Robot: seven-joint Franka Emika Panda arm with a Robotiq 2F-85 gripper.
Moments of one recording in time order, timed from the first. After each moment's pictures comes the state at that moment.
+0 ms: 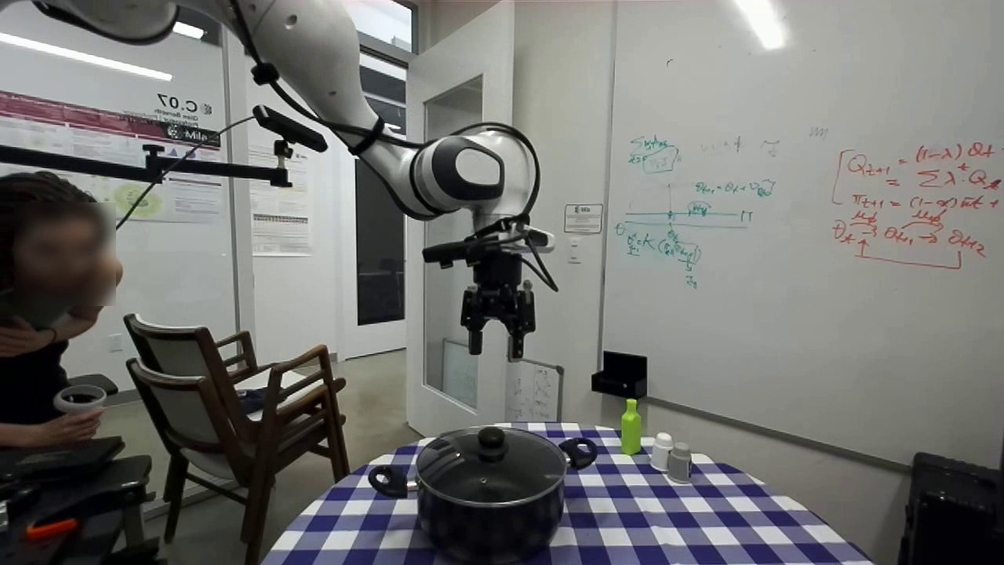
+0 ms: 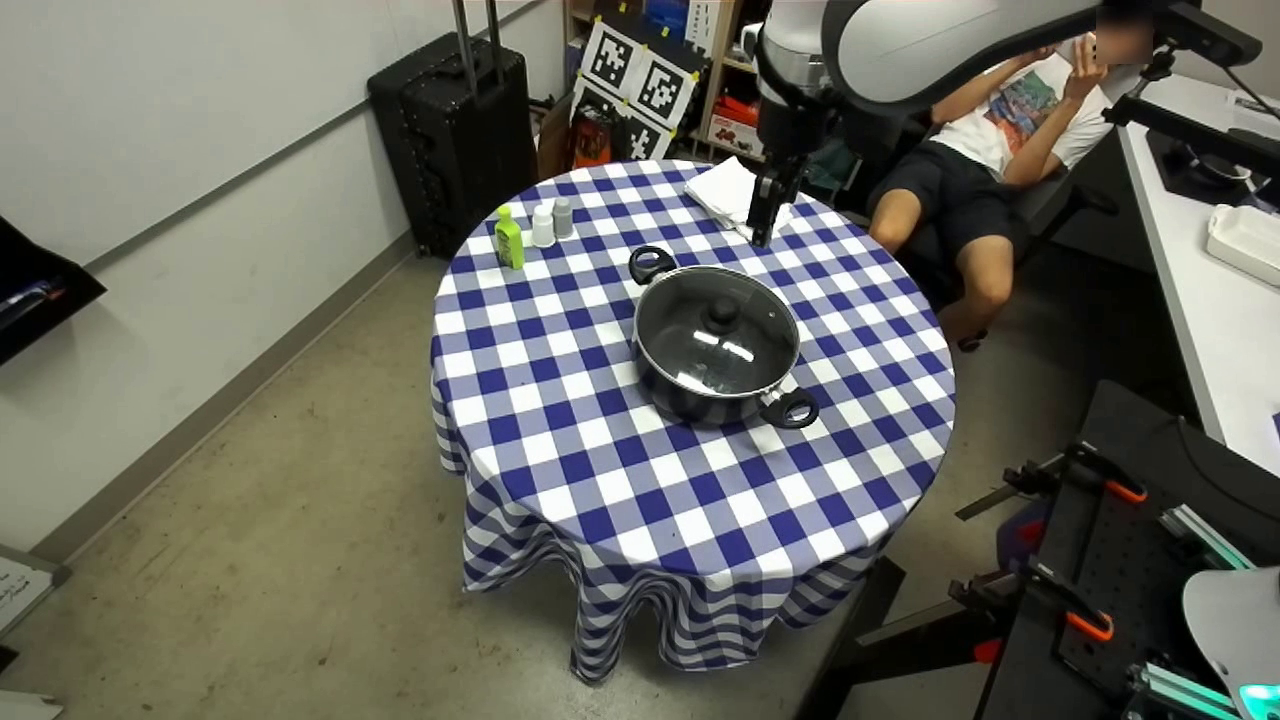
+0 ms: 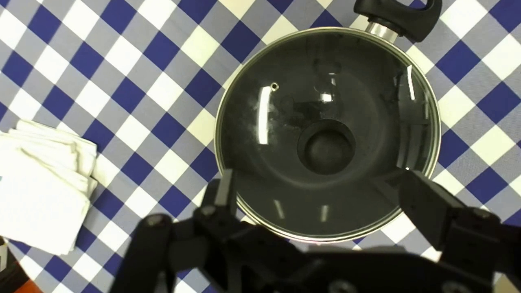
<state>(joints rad) 0.00 0.52 0.03 -1.67 -0.18 2.12 -0.09</state>
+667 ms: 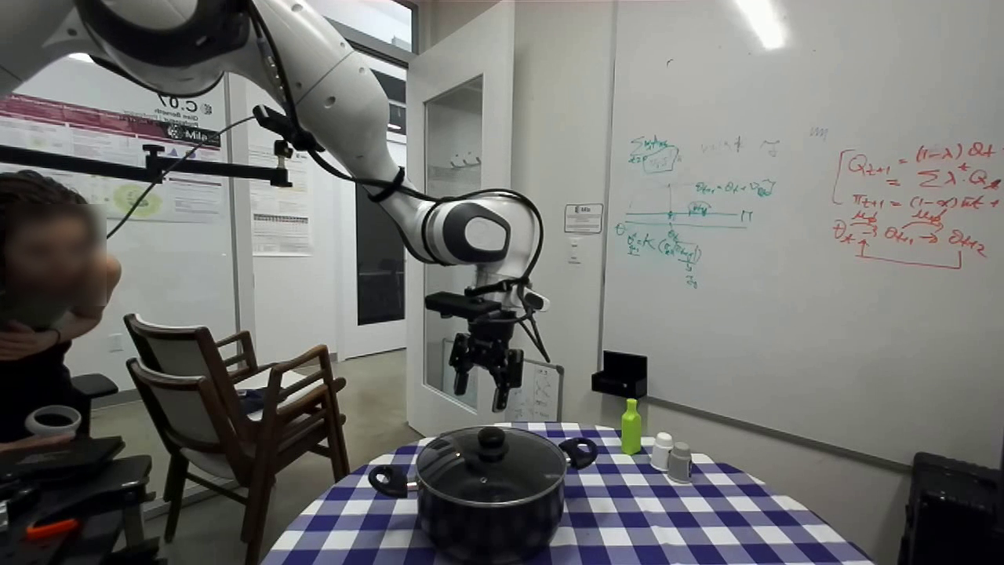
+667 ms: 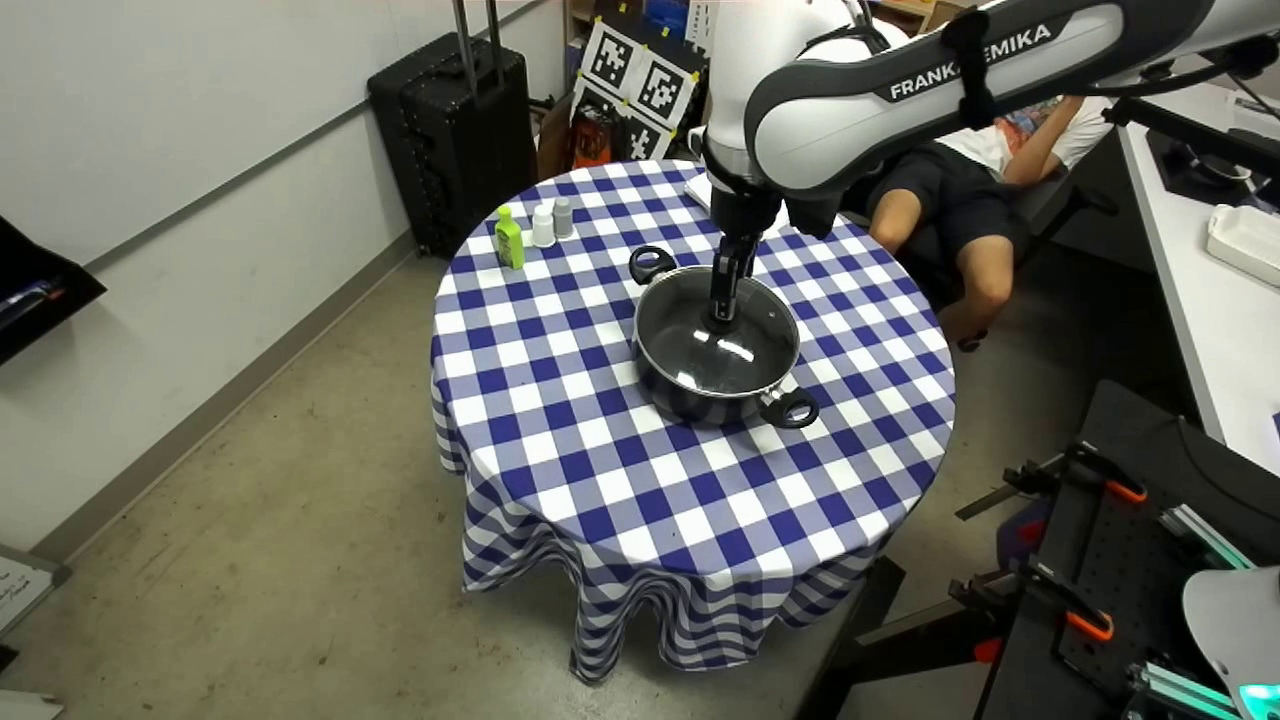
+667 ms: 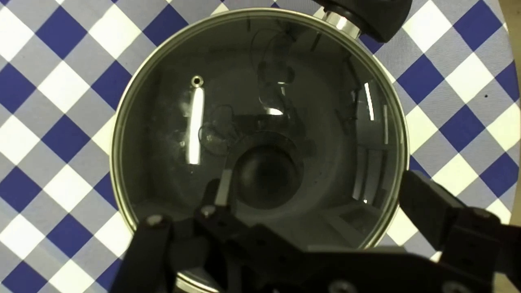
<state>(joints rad) 0.00 0.72 0.08 -1.56 -0.10 2.11 -0.18</state>
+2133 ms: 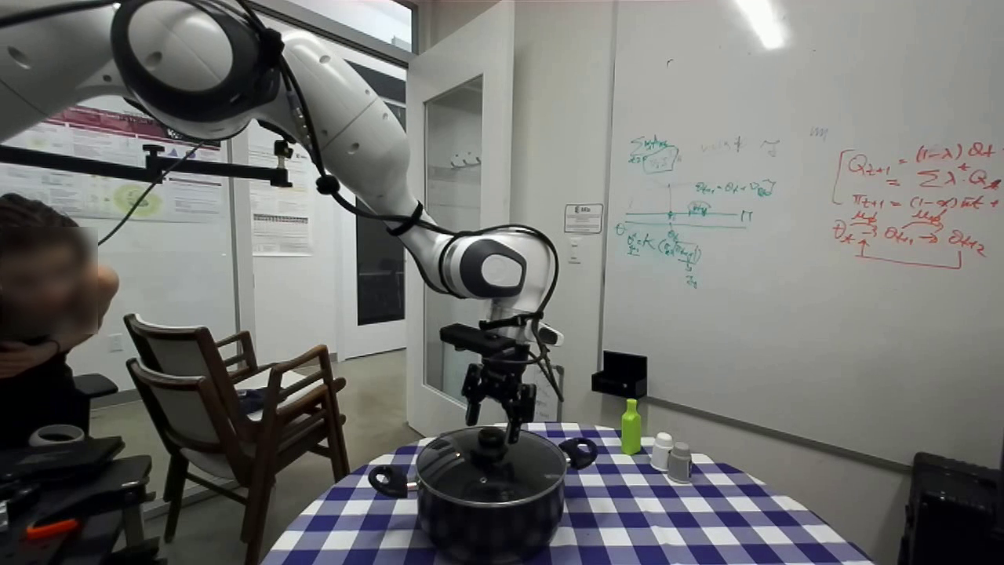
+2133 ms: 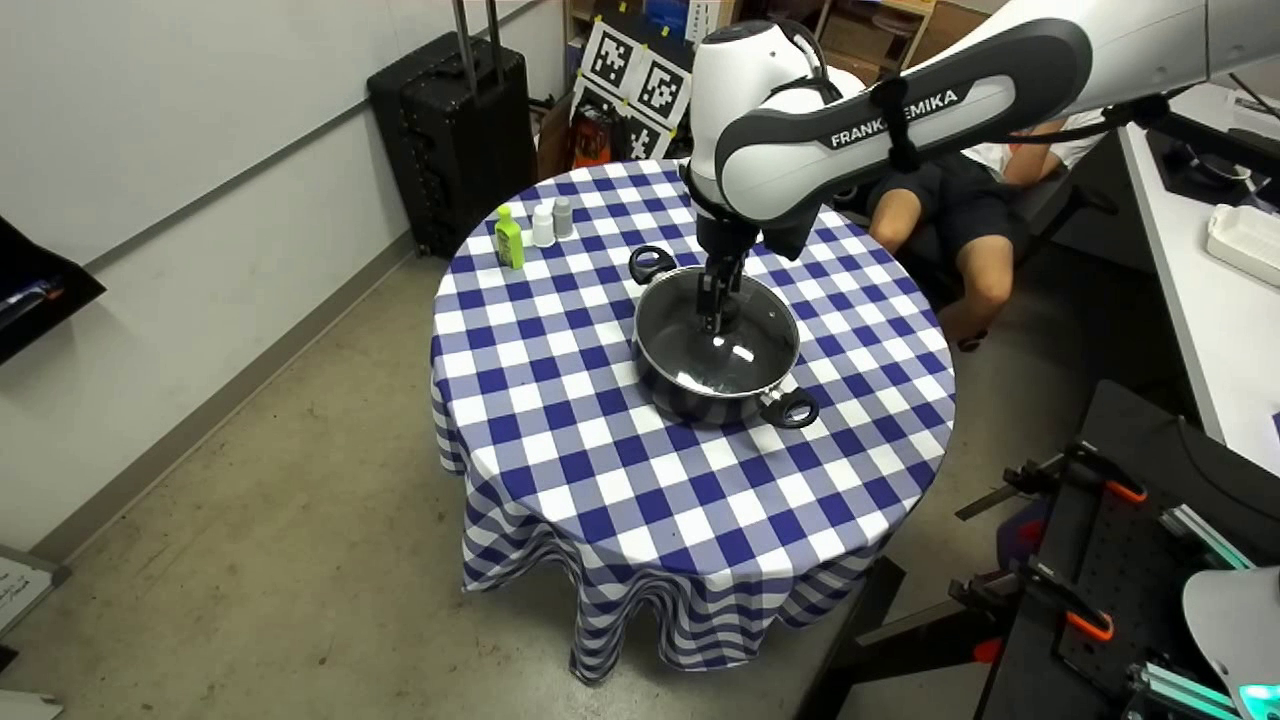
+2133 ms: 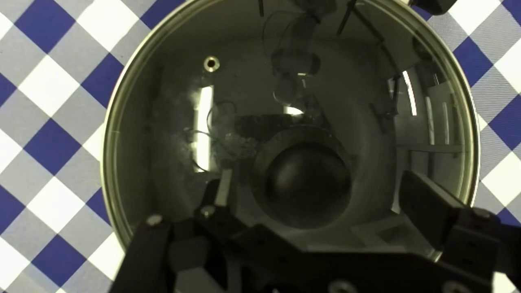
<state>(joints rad) 0.00 0.88 0.05 -1.42 -0.09 2.10 -0.18</state>
